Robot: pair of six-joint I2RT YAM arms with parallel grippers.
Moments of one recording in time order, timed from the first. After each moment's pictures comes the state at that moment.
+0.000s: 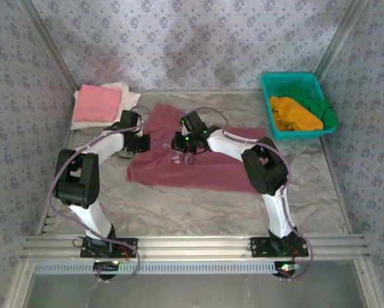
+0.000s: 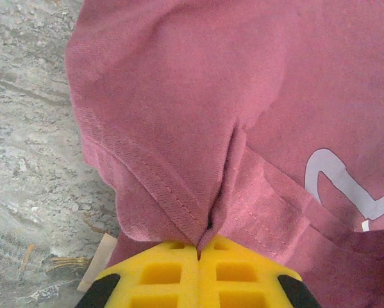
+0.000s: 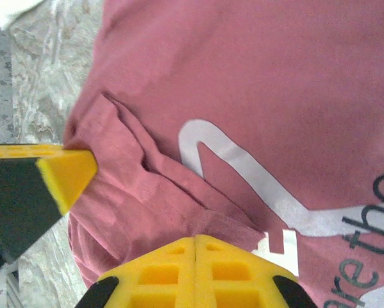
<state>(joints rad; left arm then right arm) -0.22 1.75 1.15 -0.48 0.17 -0.32 0.68 2.11 1.56 -0.27 -0.34 0.75</state>
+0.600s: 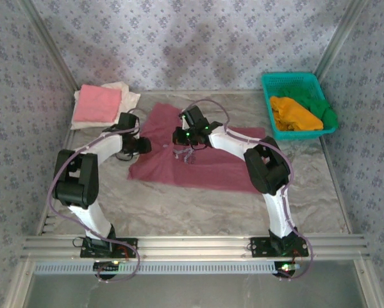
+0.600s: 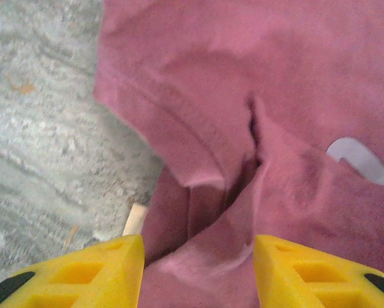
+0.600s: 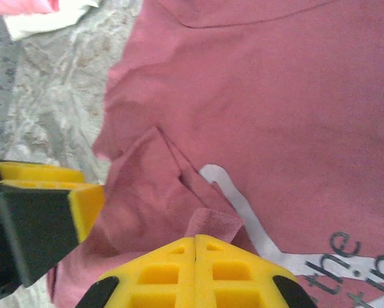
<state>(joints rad) -0.21 1.74 1.10 -0.48 0.10 -0.34 0.66 2.10 1.58 -0.28 -0.27 0.61</state>
